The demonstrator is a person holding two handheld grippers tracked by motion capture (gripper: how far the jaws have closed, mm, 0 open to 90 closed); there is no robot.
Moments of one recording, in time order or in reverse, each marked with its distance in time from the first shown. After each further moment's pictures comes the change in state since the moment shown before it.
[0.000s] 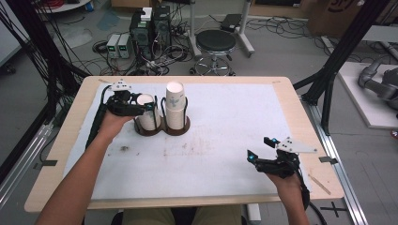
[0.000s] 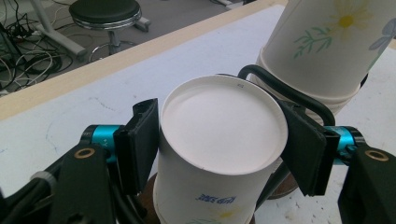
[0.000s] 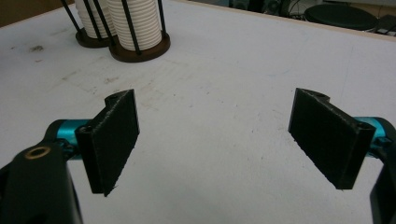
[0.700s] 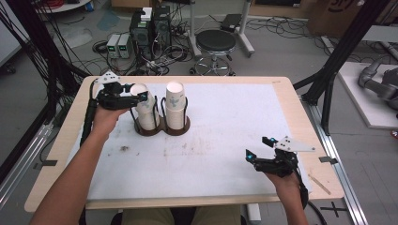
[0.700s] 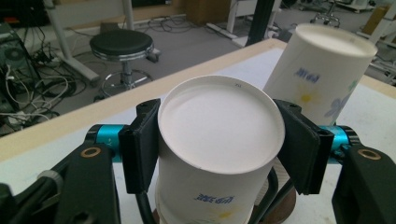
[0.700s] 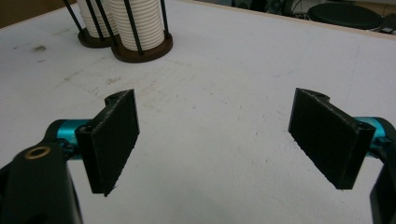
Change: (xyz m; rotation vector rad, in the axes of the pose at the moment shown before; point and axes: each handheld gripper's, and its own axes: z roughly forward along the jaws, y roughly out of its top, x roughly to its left) left arm -0.002 0.029 -0.037 -0.155 0.032 -0.042; right arm 0.001 0.002 0.004 0.004 0.010 0.000
